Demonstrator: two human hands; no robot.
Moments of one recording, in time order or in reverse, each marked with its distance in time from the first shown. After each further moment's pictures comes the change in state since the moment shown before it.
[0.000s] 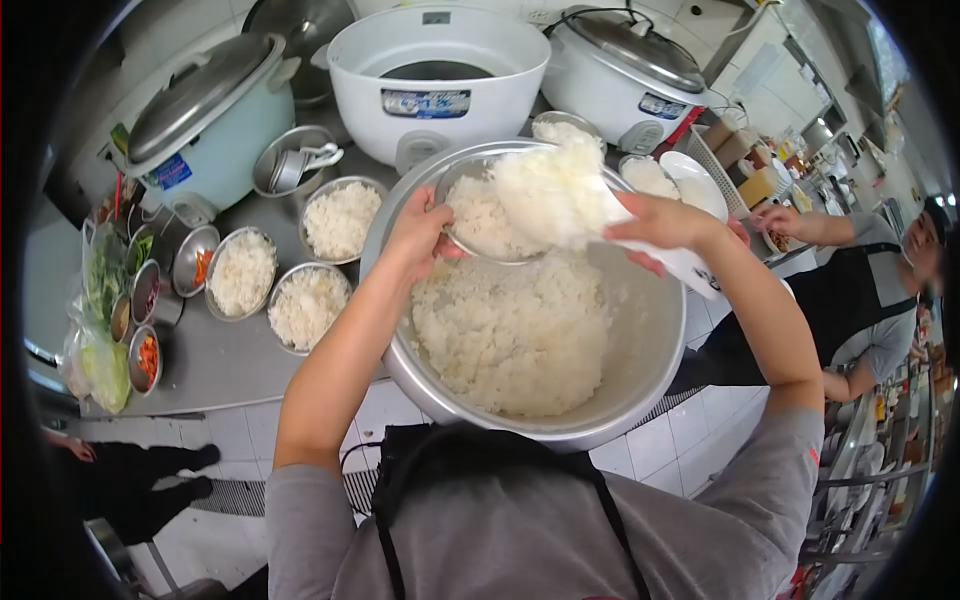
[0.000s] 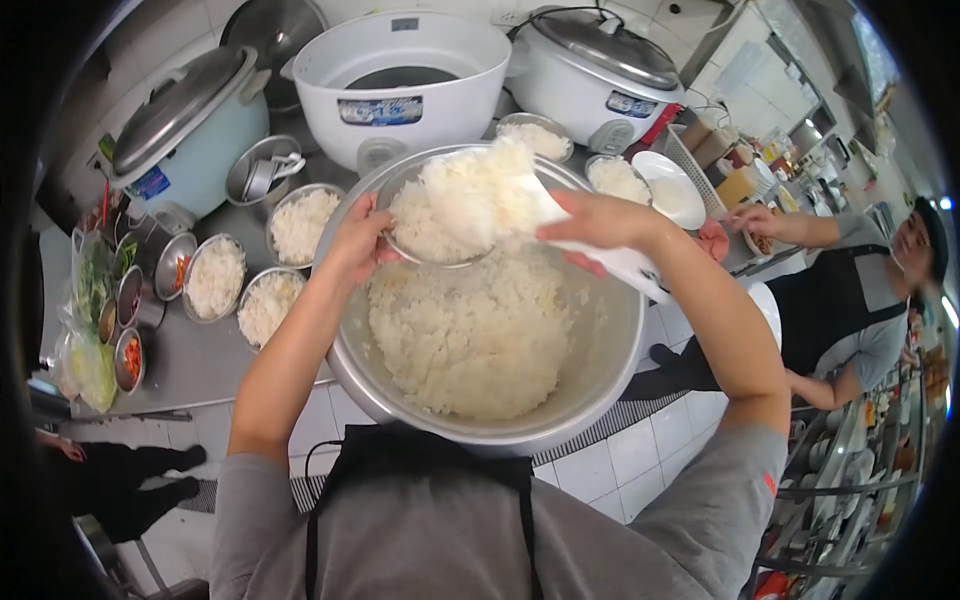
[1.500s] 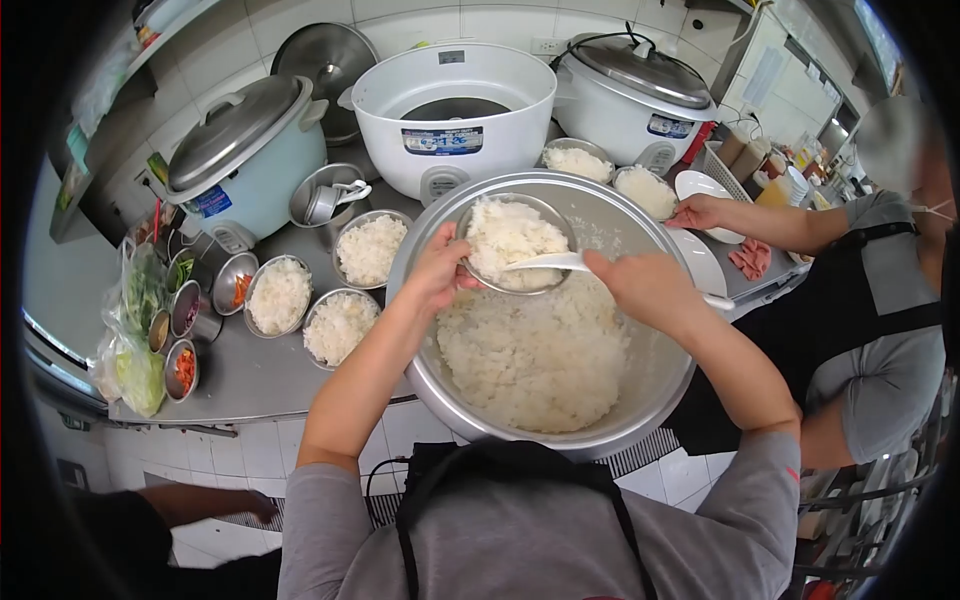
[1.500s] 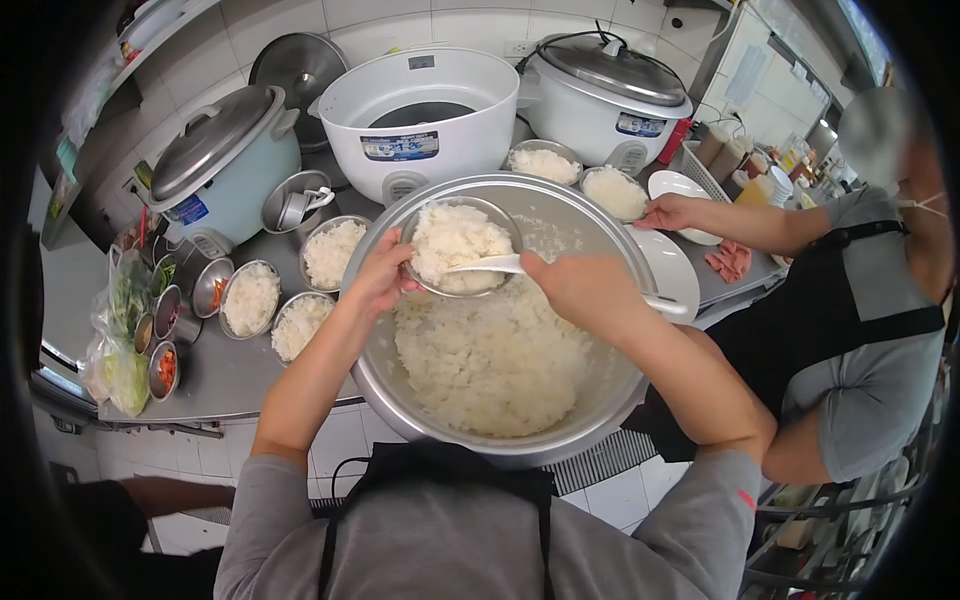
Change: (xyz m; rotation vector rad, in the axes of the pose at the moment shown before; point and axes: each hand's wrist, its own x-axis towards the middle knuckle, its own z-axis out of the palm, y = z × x) left_hand -0.008 -0.003 0.000 -0.052 -0.119 -0.064; right_hand -0.016 0.005 0.067 -1.069 0.538 -0.113
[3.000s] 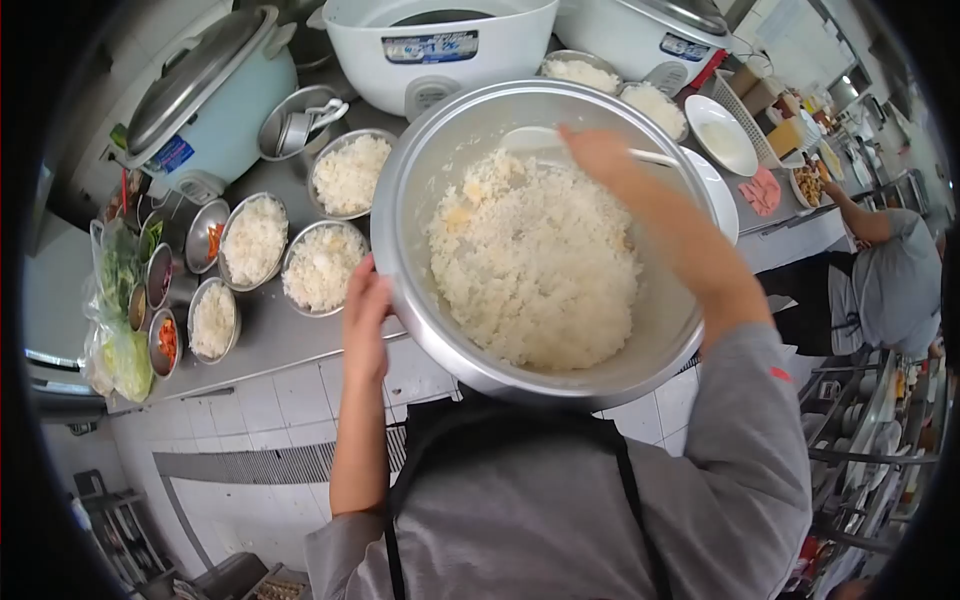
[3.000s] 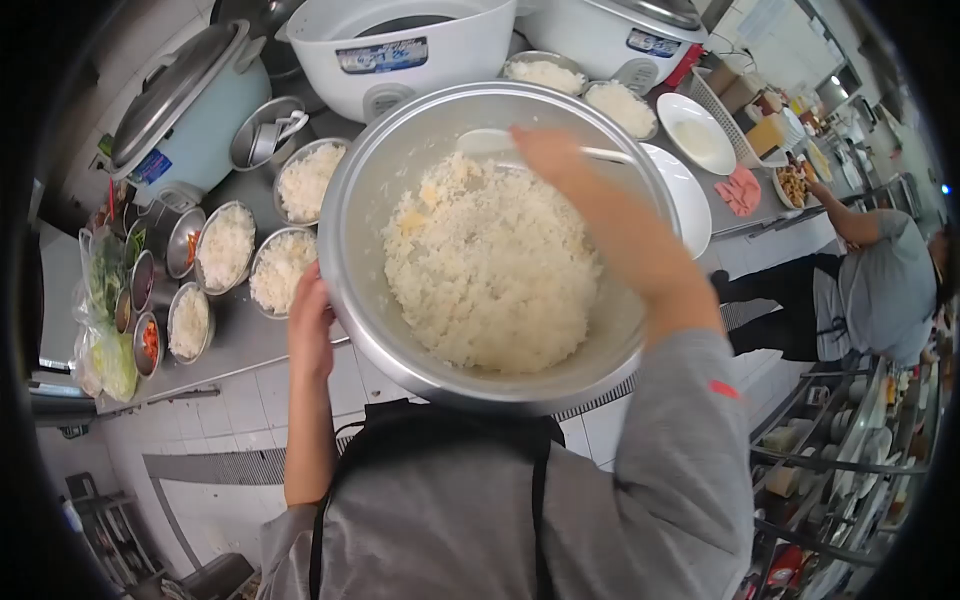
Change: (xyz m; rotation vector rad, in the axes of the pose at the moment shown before) left_hand -0.144 -0.047 -0.042 0.123 0.509 0.210; right_hand 0.140 0.047 0.149 0.235 -0.018 0.246
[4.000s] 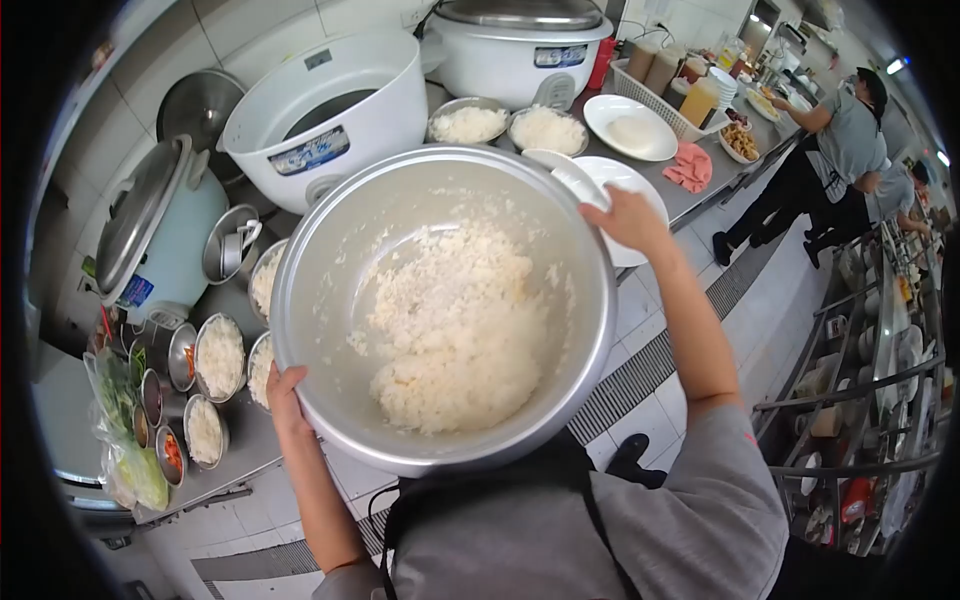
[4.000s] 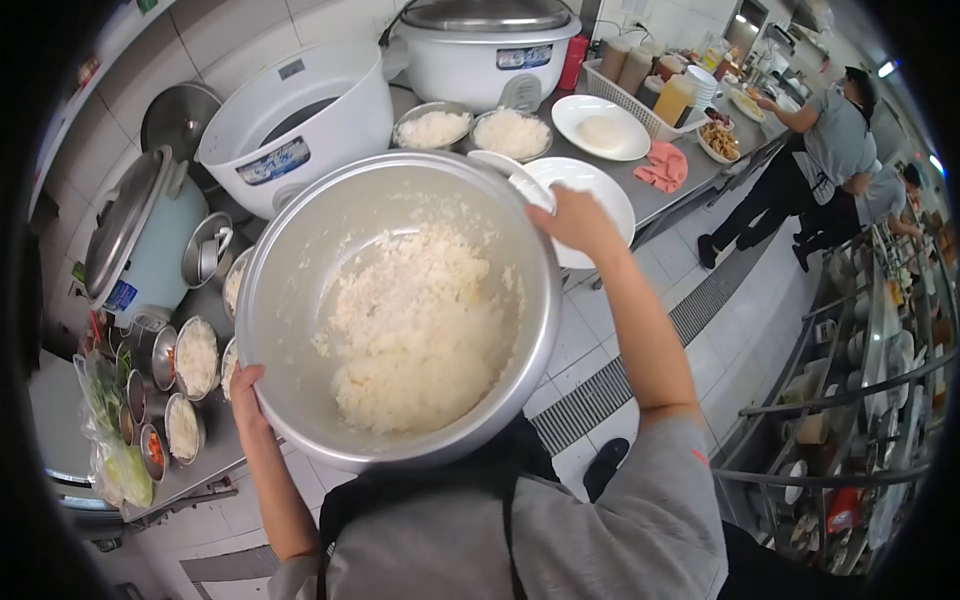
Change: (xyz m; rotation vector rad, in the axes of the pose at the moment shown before) left_hand 0.041 0.010 -0.006 -0.078 -0.009 -0.111; right_hand -0.159 0.106 -0.050 0.281 0.192 0.412
